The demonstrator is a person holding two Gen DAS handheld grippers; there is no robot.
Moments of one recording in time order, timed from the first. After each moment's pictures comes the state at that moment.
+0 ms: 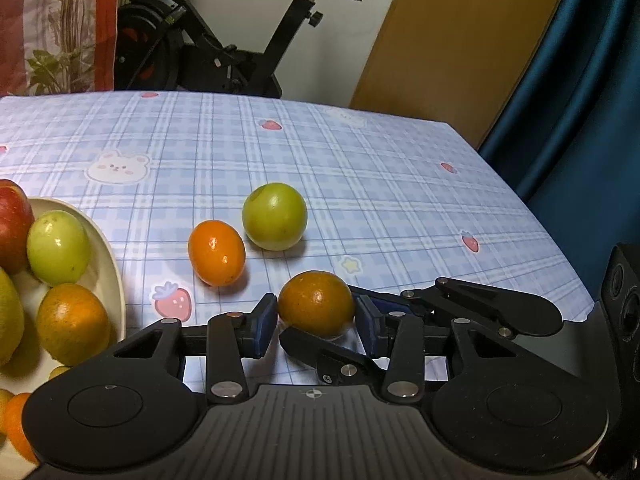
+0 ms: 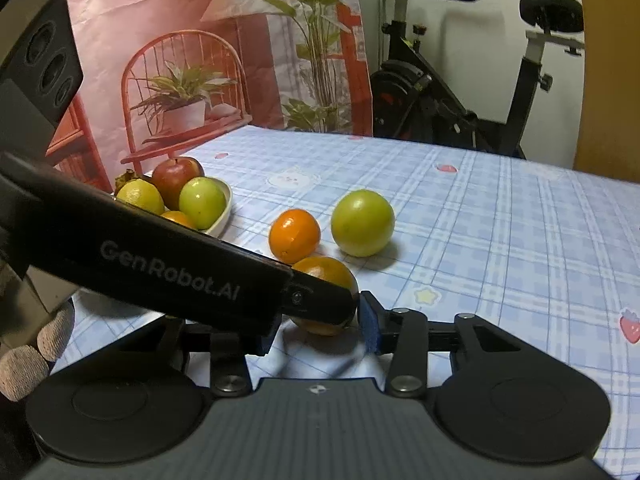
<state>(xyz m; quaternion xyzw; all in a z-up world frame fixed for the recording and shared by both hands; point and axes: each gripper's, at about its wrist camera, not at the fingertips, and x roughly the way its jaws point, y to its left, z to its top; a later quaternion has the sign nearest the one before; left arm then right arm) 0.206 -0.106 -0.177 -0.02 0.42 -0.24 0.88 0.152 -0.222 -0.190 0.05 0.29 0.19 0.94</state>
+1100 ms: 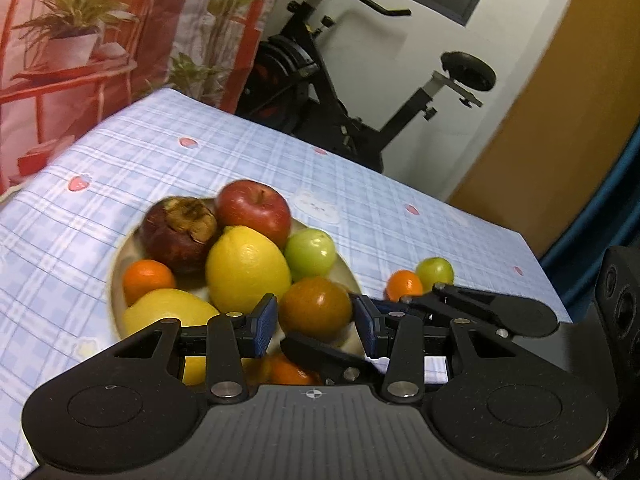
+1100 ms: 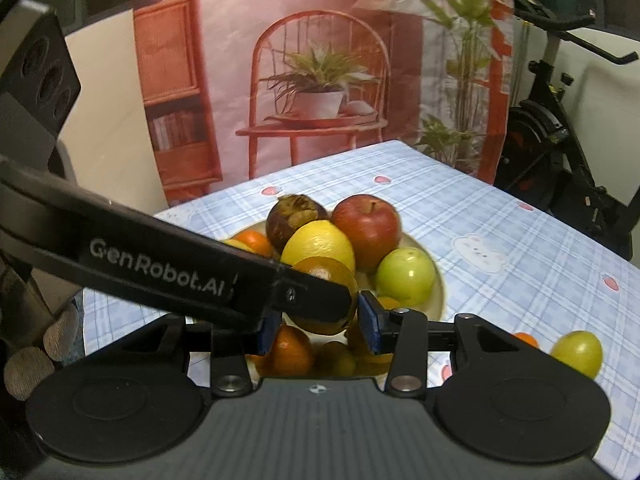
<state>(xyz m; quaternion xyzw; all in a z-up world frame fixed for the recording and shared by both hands) 0.164 0.047 -0.140 -0.13 0.35 -0.11 0.92 0.183 -0.077 -0.149 -0.05 0.28 0.34 0.90</state>
